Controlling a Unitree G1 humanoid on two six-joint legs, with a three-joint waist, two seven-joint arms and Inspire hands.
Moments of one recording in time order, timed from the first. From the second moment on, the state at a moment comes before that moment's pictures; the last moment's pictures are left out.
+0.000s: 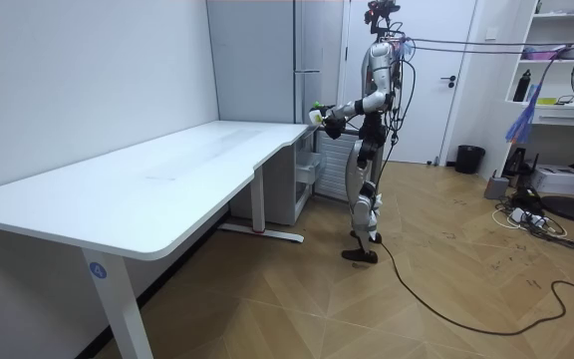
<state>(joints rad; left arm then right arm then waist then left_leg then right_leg) 0.16 0.26 -0.38 0.00 -0.47 0.06 -0.31 0.10 -0.27 0.43 0.34 0.40 0.13 0.70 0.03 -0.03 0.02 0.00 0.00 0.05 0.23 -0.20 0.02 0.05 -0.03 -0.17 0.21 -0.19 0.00</state>
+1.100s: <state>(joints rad) 0.13 0.25 -0.15 -0.33 -0.44 -0.08 -0.15 0.11 -0.33 0.44 0.33 0.42 0.08 0.76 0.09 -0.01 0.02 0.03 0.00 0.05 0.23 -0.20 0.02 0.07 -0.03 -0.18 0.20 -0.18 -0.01</state>
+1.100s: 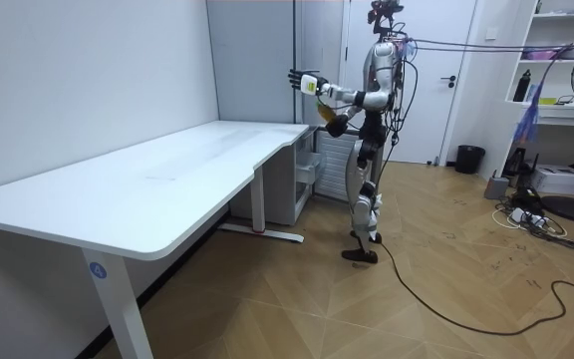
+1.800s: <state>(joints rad) 0.13 0.25 0.15 -0.34 -0.35 -0.20 0.20 0.20 -0.34 0.28 0.33 0.34 0.08 0.76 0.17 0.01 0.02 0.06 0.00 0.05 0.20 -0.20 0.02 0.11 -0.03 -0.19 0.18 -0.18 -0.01</state>
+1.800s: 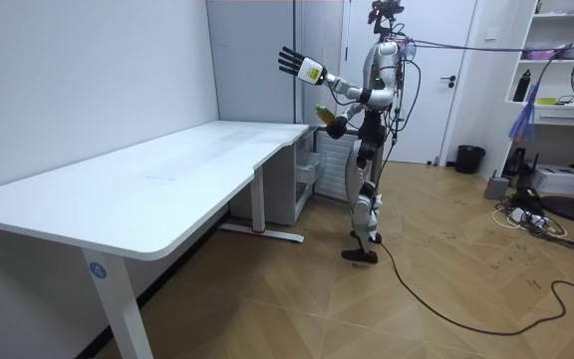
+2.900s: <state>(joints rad) 0.25 0.24 0.03 0.73 -0.52 -0.12 0.40 0.21 -0.32 0.34 0.30 0.36 0.13 0.62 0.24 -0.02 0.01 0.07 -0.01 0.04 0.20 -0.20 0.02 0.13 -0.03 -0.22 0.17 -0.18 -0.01</state>
